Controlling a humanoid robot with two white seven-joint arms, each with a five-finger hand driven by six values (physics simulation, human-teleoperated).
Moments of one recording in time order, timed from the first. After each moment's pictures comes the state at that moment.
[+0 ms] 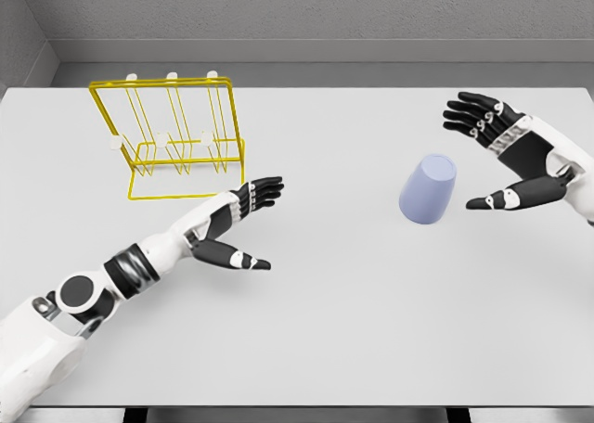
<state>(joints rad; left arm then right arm) -0.25 0.55 -0.65 -1.55 0.56 -0.21 -0.34 -0.43 -1.00 0.74 -1.47 -1.13 -0.58 0.61</state>
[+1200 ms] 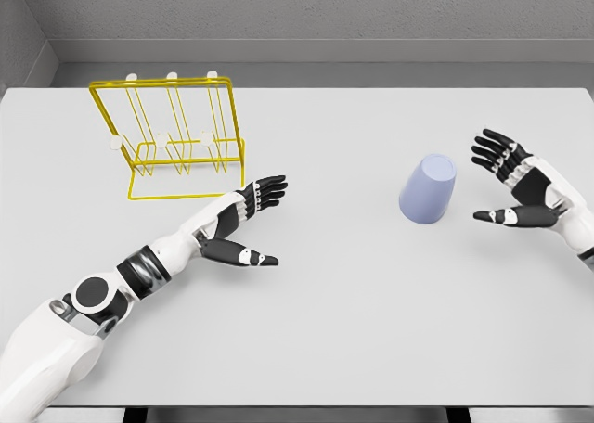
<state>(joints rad) -0.25 0.48 -0.64 -1.48 0.55 -0.22 -0.34 -0.33 -0.79 0.65 -1.08 -1.07 -0.57 0.61</state>
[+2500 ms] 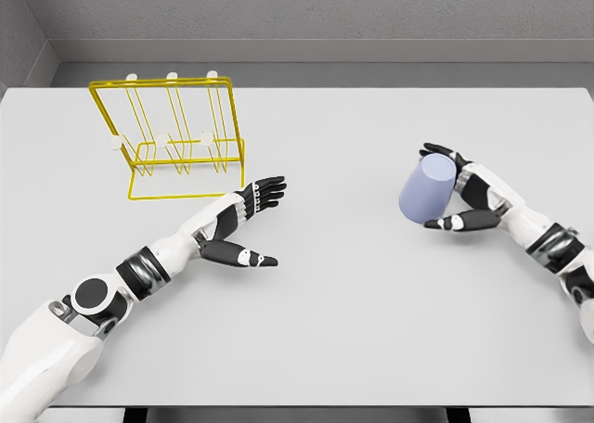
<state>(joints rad) -0.25 0.48 -0.64 -1.48 0.55 -0.22 -0.34 -0.41 -0.63 0.64 -0.99 -0.83 -0.53 0.61</state>
